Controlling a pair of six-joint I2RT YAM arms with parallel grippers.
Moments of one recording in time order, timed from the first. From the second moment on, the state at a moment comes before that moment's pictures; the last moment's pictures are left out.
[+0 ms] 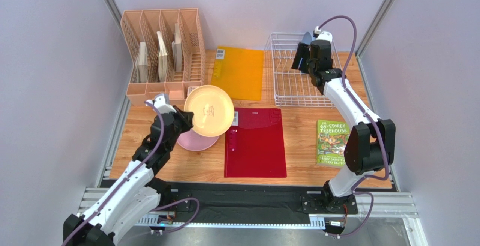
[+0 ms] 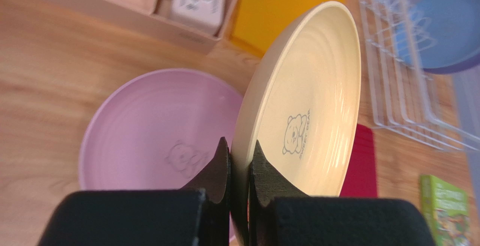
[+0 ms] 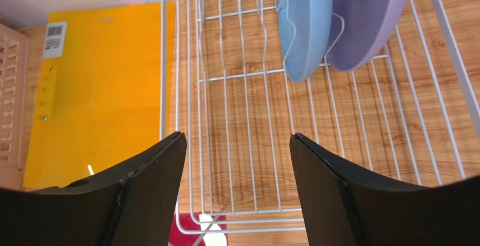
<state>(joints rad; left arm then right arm) -0.41 0.73 0.48 -0.05 -0.26 -0.65 0.20 1.64 1.39 -0.21 0.19 0.29</state>
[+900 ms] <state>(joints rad) -0.41 0.74 0.25 -0.11 -0.52 -0.76 0.18 1.95 1.81 -0.32 0.32 0.16</state>
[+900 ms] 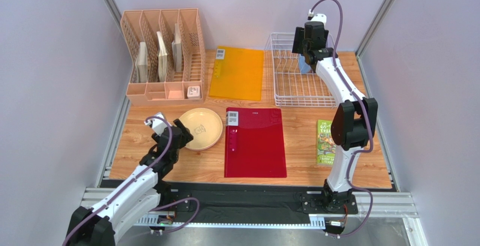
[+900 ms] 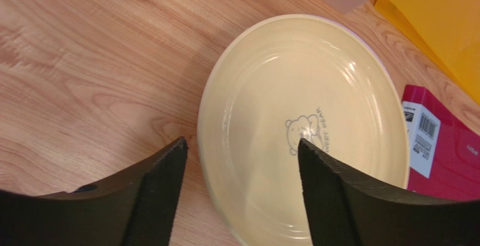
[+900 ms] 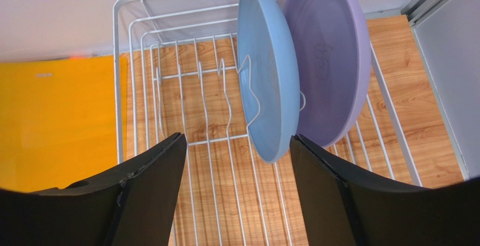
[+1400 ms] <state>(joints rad) -0.41 0.62 0.28 -0.17 -0.48 -0.70 0.18 2.13 2.04 -0.36 0.41 0.07</state>
